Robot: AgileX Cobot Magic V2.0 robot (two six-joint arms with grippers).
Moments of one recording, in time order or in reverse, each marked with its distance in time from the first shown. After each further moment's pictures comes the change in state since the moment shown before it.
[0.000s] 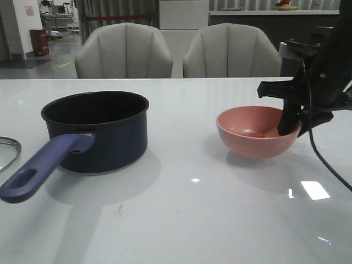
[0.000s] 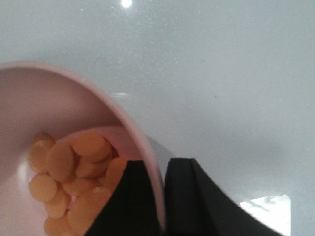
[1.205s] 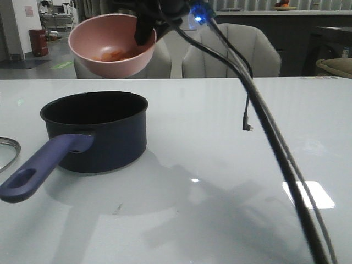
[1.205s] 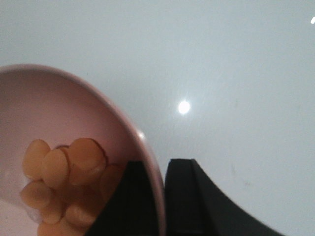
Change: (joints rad) left arm 0.000 0.000 0.000 0.000 0.000 0.002; right arm 0.459 0.202 -0.773 -0.253 0.129 -0.013
